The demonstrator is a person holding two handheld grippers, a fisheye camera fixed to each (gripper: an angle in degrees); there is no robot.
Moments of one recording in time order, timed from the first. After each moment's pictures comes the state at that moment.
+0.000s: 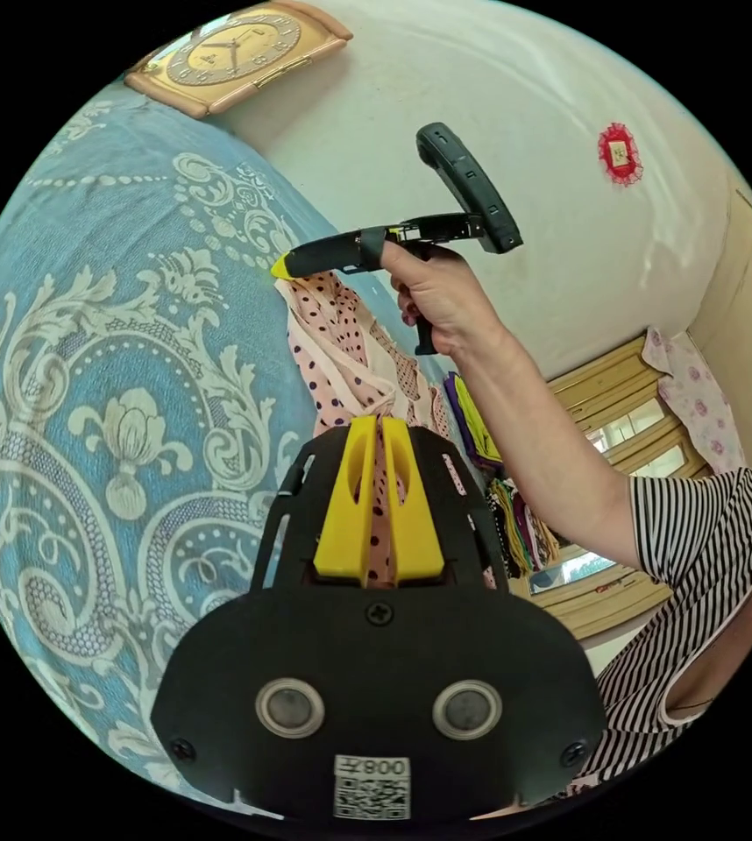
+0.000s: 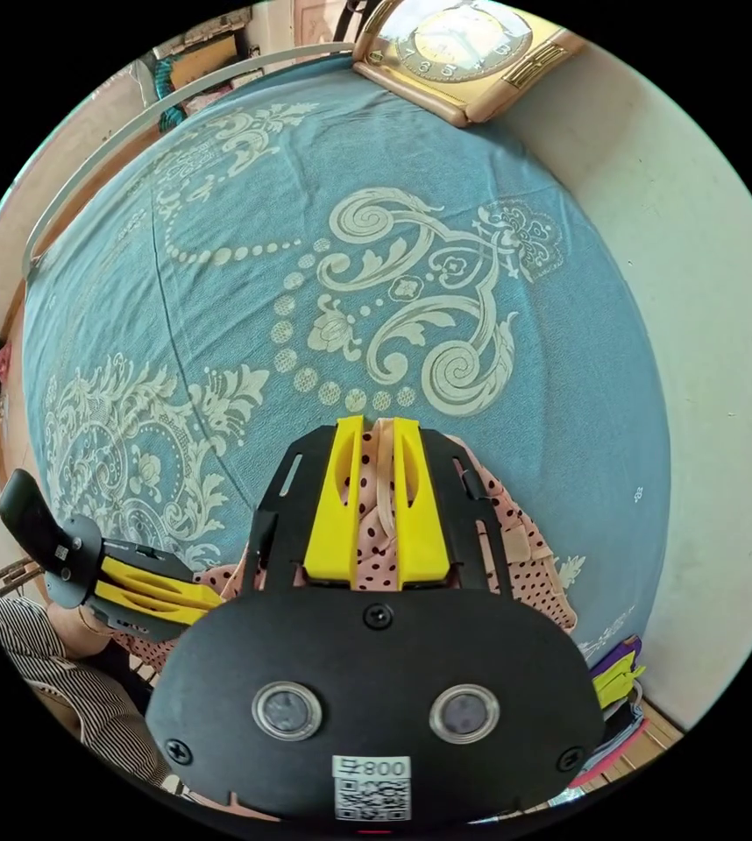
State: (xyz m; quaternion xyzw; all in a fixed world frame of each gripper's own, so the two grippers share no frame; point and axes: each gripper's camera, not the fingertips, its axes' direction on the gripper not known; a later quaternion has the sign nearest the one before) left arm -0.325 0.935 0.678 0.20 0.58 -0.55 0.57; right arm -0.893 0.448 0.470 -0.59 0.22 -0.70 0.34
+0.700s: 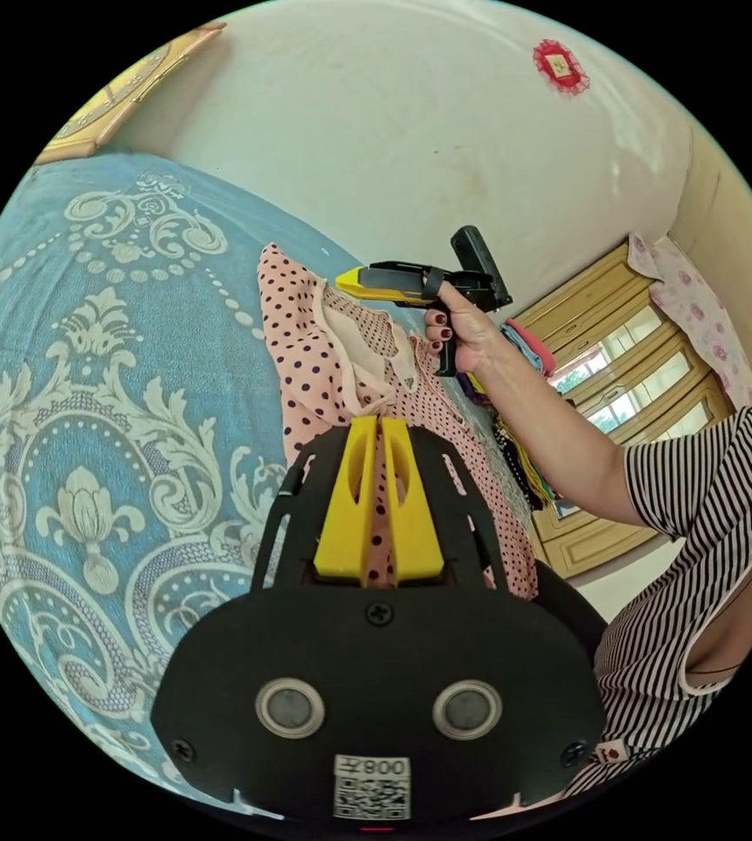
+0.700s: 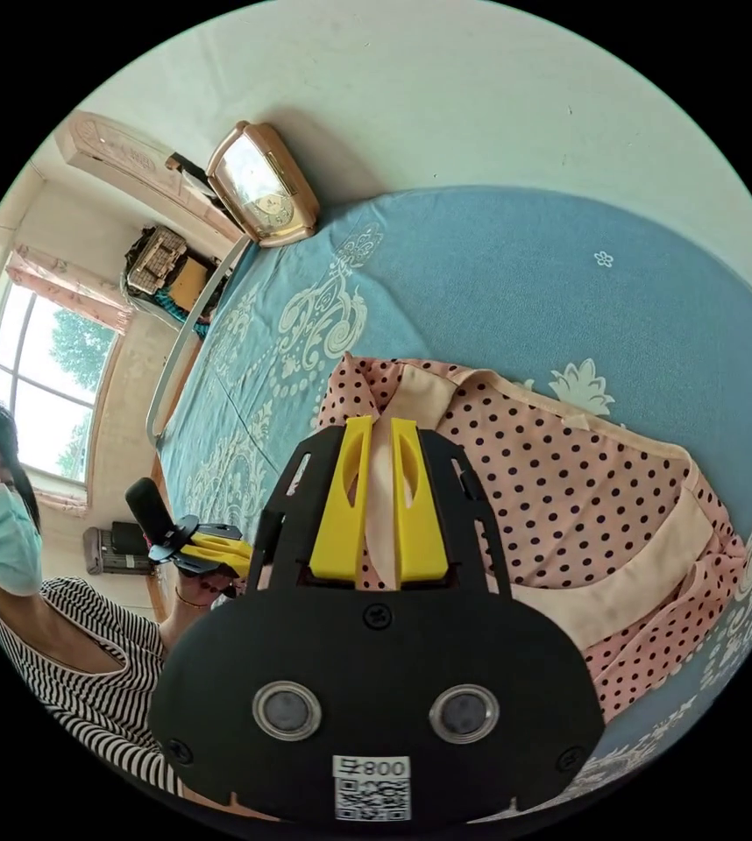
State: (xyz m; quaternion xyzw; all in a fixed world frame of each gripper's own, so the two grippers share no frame) left arm -0.322 0.868 0.668 0.21 0.59 -0.43 0.65; right arm -0.851 0.211 0.510 -0.61 0.12 -0.45 0.64
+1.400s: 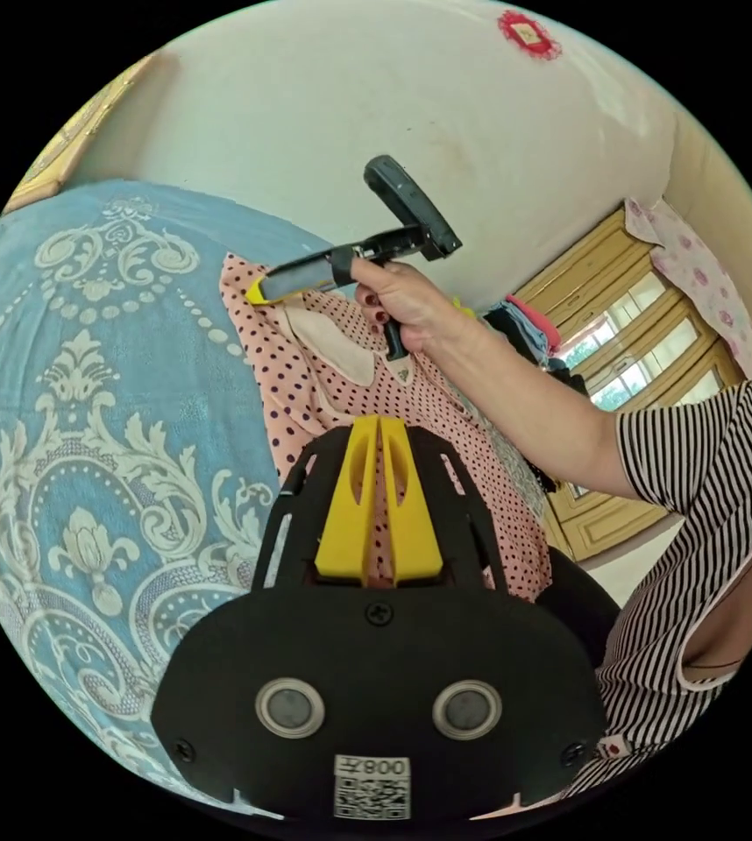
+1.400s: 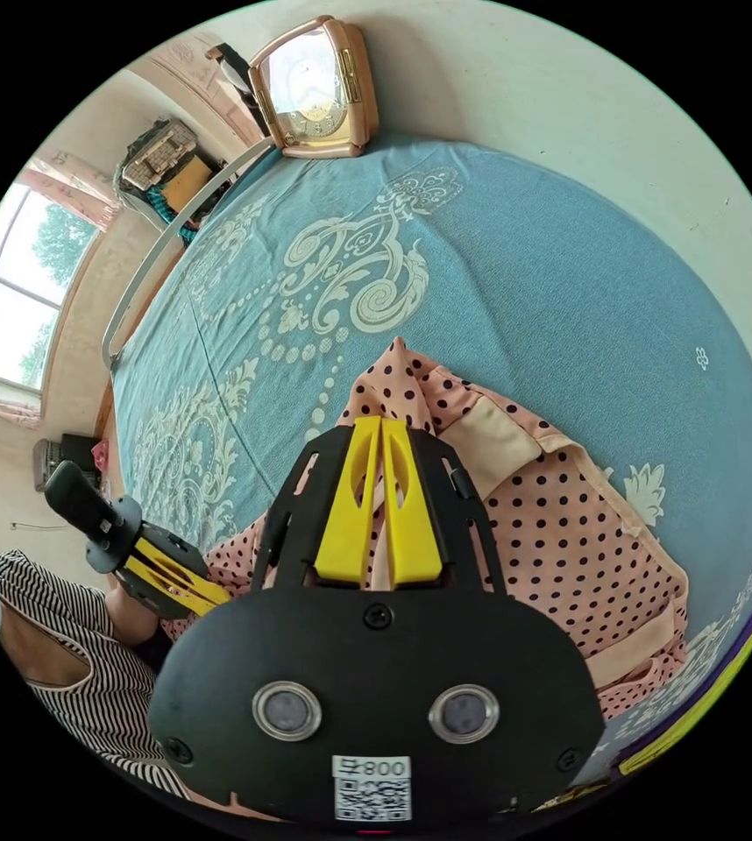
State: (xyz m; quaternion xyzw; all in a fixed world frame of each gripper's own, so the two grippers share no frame) left arm -0.339 0.803 0.653 0.21 0.57 -0.41 0.68; right arm -0.834 0.299 0.560 -0.65 0.14 -0.55 0.51
